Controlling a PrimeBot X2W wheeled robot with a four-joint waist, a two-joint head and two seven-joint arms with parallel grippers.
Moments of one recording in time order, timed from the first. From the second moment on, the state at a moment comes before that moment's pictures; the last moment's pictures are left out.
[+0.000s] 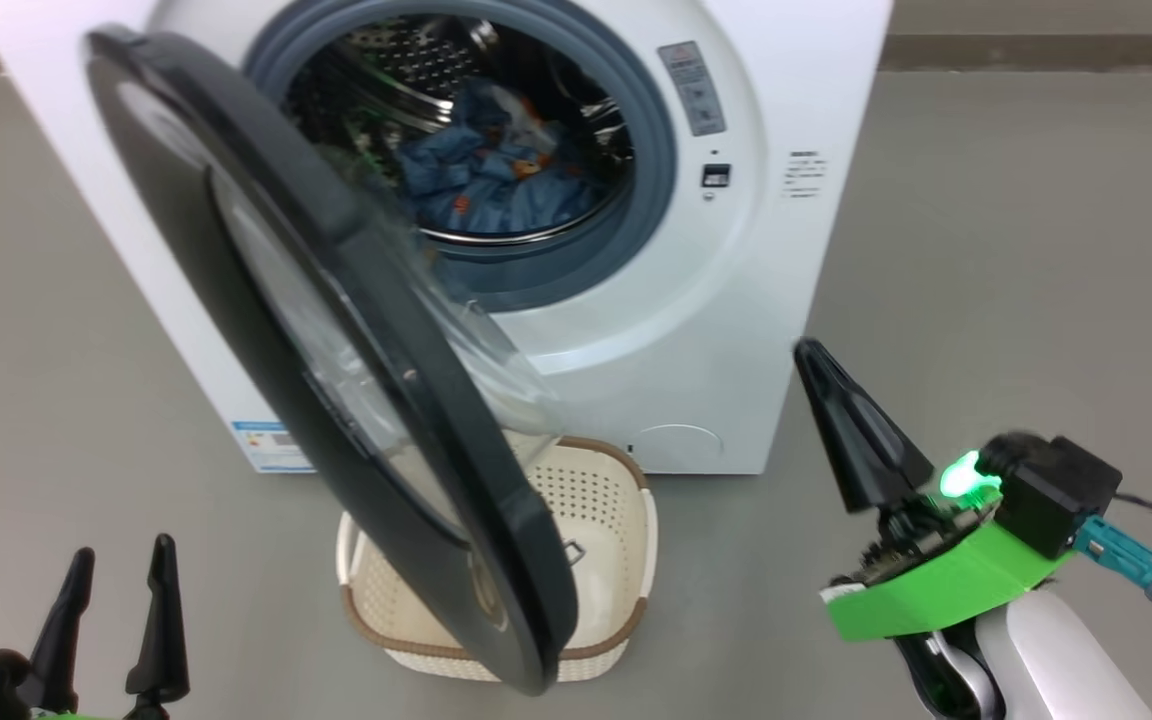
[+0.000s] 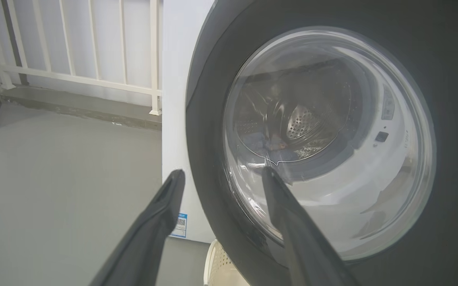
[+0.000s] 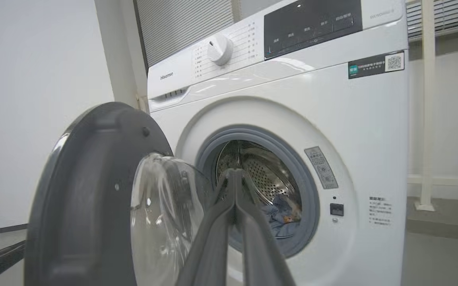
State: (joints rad) left arm 0.04 0.20 0.02 0.08 -0.47 -0.13 -0.26; right arm -0.24 -0.18 0.28 0.02 0.45 0.13 -0.26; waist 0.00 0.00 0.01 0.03
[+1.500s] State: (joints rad) left arm 0.04 0.19 -0.02 0.11 -0.48 -0.13 -0.26; right arm -0.39 -0.25 0.87 0.22 0.60 0.13 -0.25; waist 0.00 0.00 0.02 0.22
